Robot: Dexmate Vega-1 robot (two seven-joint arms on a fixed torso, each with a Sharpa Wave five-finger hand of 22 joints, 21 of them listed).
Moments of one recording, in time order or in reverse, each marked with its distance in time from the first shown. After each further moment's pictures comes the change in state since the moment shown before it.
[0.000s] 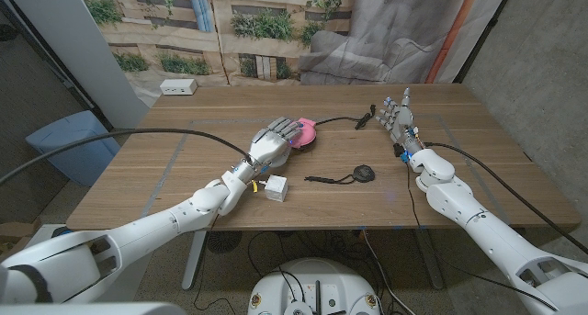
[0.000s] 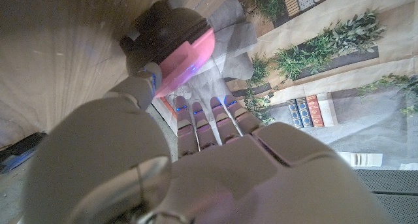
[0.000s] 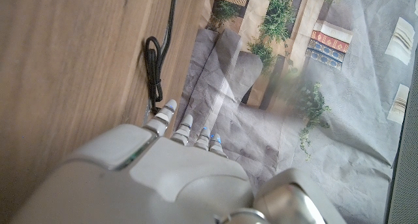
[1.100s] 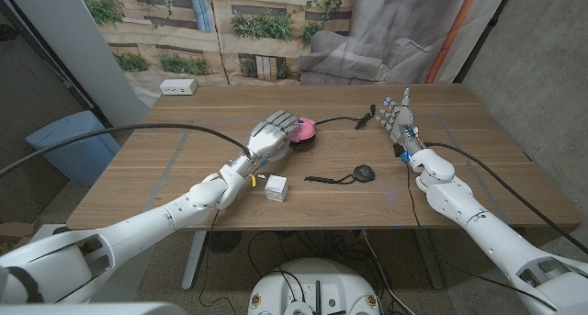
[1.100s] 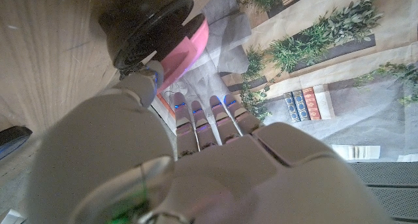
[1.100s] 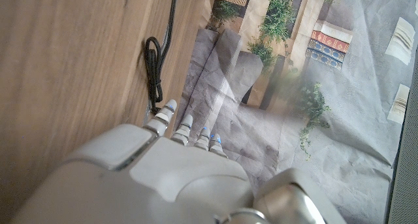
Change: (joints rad) left arm 0.012 0.030 -0.044 -0.075 0.015 0.005 -0.050; left_hand 0.036 0.001 -0.017 0.000 0.000 0.062 -0.002 0.000 0.000 0.018 0.004 0.000 0.000 0.016 -0.002 0.000 0.000 0.004 0.004 0.000 0.000; right arm 0.000 0.000 0.000 0.001 0.000 0.000 0.000; right_hand 0.000 0.000 0.000 0.000 0.000 0.000 0.000 0.000 0.000 0.000 0.000 0.000 0.000 0.000 0.000 0.000 0.000 0.000 0.000 0.000 0.000
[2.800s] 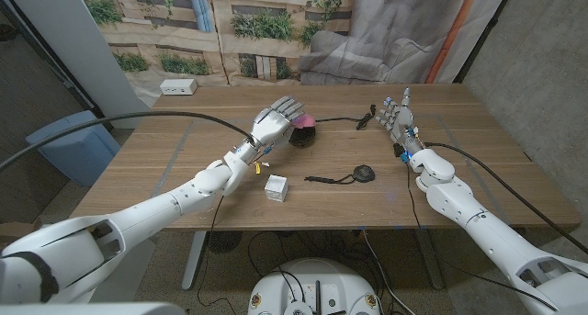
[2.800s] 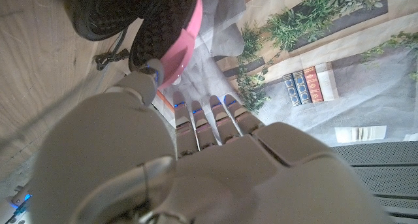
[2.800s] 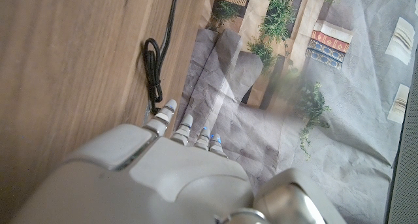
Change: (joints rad) left arm -0.080 -0.040 0.013 0.044 0.034 -0.005 0.022; left_hand 0.031 -0.005 -0.033 0.006 0.000 0.032 -0.003 0.000 0.000 0.005 -0.005 -0.005 0.000 0.005 -0.005 0.000 0.000 0.000 0.000 0.000 0.000; right arm 0.000 0.000 0.000 0.000 0.000 0.000 0.000; right_hand 0.000 0.000 0.000 0.000 0.000 0.000 0.000 0.000 0.000 0.000 0.000 0.000 0.000 0.000 0.000 0.000 0.000 0.000 0.000 0.000 0.000
